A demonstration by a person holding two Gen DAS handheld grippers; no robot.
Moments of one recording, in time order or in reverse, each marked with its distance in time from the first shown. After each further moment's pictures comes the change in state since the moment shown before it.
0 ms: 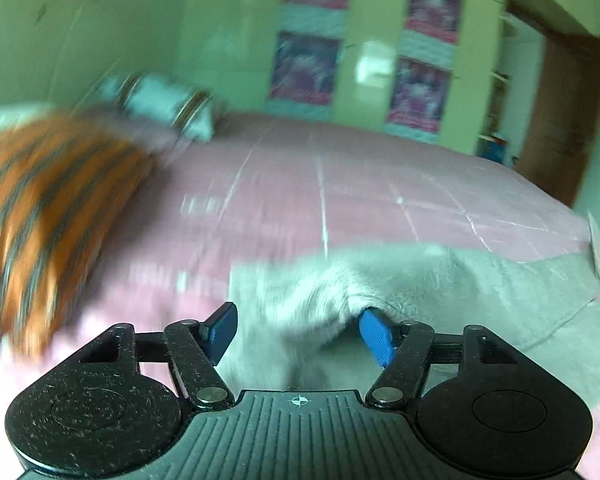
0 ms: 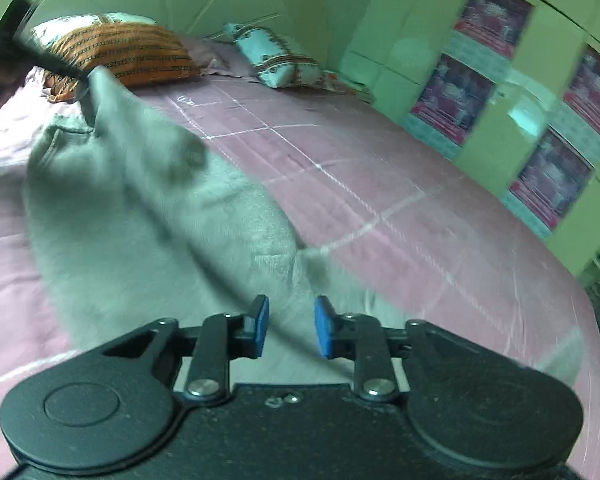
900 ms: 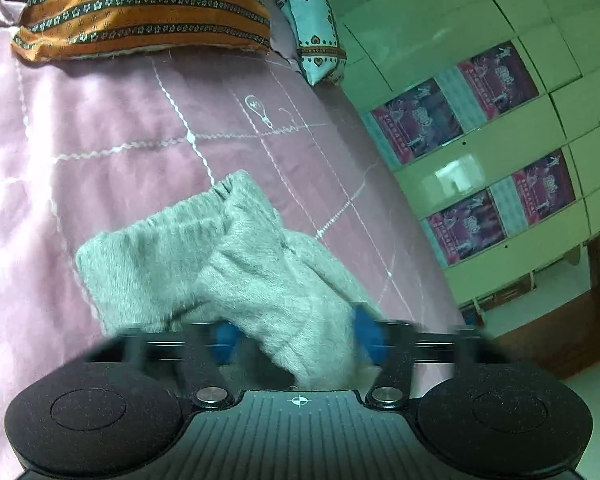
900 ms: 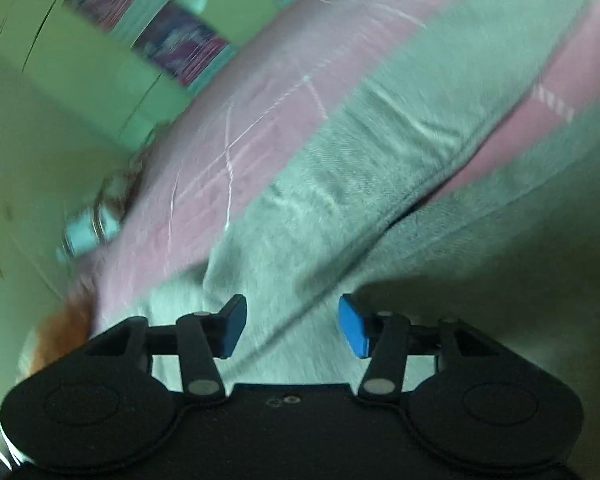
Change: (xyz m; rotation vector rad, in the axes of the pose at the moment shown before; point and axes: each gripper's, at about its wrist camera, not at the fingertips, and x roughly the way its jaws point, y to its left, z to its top) left arm 0.067 0.010 -0.036 -0.829 -0.008 -0.105; right arm 0.102 -0.090 -0.104 1.356 -0.027 0.120
